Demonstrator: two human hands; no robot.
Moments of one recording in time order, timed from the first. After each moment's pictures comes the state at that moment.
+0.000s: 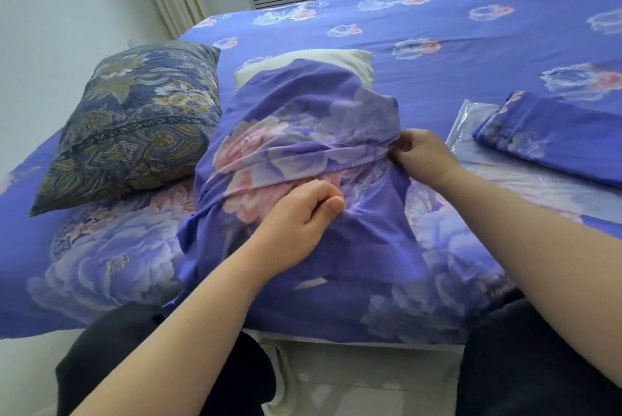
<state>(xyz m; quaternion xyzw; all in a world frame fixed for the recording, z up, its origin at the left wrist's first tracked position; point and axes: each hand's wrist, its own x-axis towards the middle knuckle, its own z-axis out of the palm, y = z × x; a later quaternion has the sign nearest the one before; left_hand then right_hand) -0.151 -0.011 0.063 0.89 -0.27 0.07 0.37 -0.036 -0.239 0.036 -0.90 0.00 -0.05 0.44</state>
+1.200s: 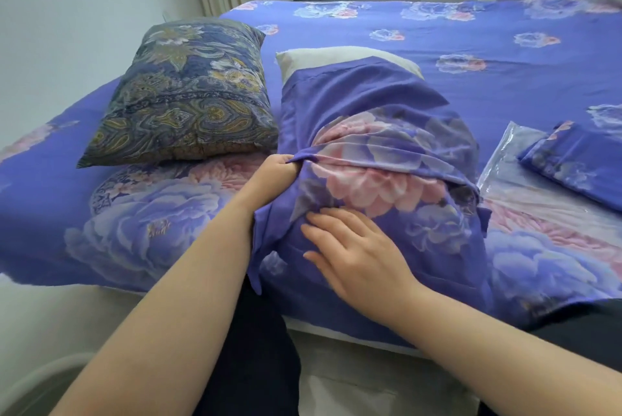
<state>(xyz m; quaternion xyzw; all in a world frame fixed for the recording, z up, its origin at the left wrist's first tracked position) -0.078 0.097 0.044 0.84 0.01 0.03 0.53 -0.195 -0.082 0.032 -0.86 -0.40 -0.29 0.14</state>
